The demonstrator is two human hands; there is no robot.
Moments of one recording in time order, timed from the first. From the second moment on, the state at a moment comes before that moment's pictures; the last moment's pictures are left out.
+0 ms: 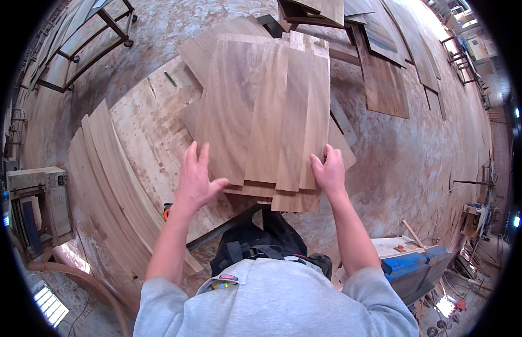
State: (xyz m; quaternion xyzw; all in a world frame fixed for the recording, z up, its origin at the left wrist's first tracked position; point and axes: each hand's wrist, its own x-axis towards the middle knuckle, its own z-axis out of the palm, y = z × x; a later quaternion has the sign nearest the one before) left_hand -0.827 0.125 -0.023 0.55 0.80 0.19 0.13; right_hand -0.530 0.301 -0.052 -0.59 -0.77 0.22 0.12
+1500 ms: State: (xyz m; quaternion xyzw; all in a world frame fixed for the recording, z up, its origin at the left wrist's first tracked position) left_hand -0.709 -0.290 -0.140 -0.38 0.72 0.56 0.12; right_hand -0.546 0.157 -0.013 -0.30 -0.74 0.58 0.15
